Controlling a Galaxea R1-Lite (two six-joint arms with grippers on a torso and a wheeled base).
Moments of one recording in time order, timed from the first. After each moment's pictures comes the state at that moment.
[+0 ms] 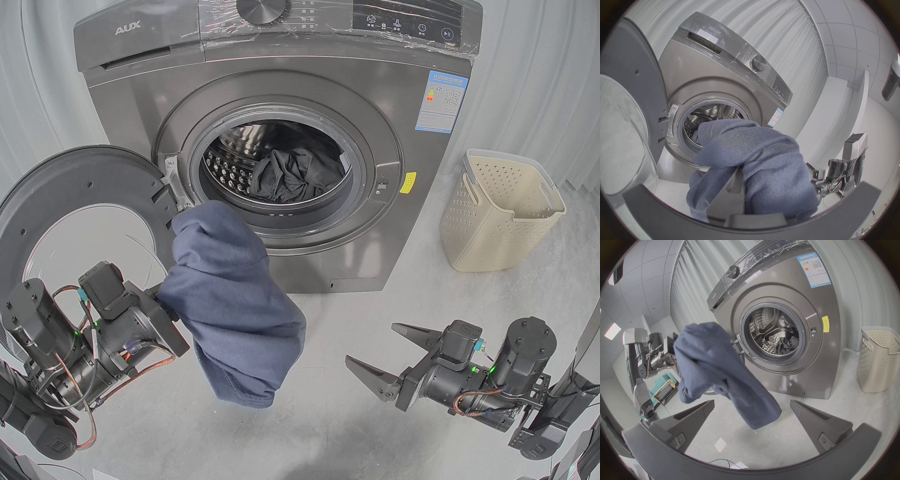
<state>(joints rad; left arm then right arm) -0.51 1.59 -0.25 -1.53 -0.17 -0.30 0.77 1.86 -0.23 -1.55 -0.02 0.17</state>
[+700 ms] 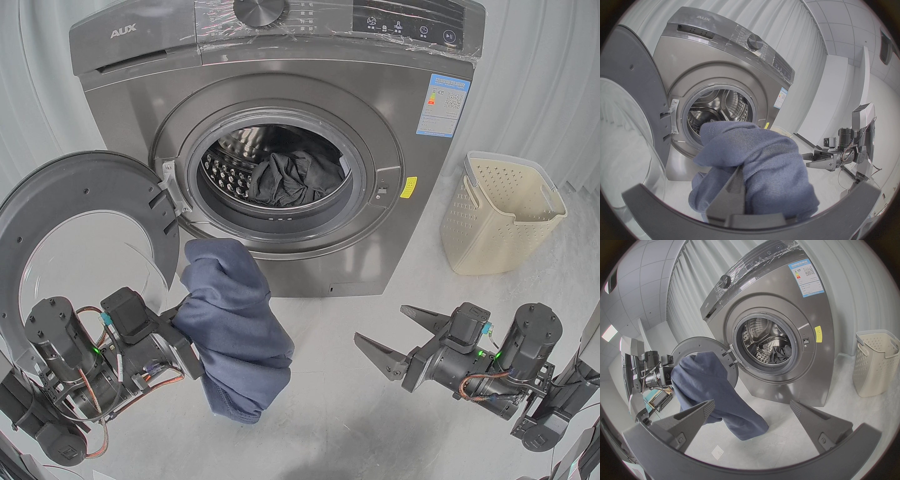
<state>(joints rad) -0.52 1.67 -0.19 -1.54 -0.13 -0.13 0.72 1.84 -0.27 -1.55 -0.02 0.17</state>
